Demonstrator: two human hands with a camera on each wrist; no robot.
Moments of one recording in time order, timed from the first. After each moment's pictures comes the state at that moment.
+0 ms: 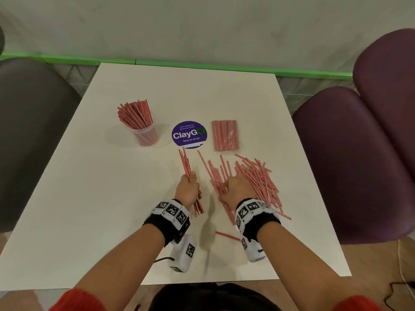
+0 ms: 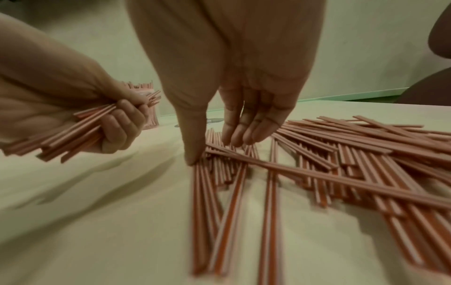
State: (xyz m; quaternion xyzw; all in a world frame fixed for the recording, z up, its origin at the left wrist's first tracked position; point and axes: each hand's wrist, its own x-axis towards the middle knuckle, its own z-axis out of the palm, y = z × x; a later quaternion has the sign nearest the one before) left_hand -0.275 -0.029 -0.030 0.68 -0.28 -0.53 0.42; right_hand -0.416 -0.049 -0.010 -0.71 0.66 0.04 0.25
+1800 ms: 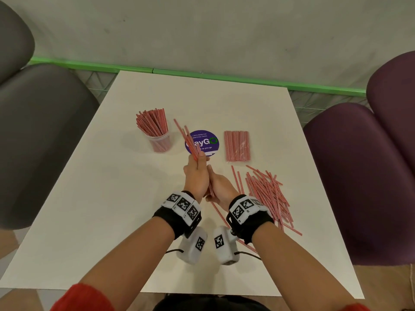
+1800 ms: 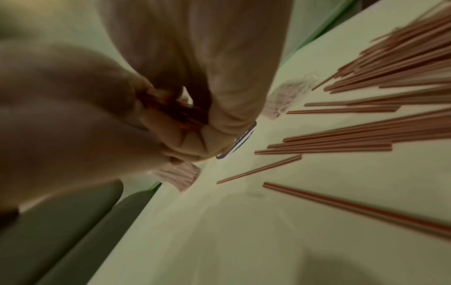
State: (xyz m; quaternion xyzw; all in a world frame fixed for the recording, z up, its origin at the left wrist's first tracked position) left_hand -0.266 -0.054 0.030 0.66 -0.29 -0.44 0.54; right_hand -0.340 -0.052 0.034 -0.46 0.54 -0.21 0.67
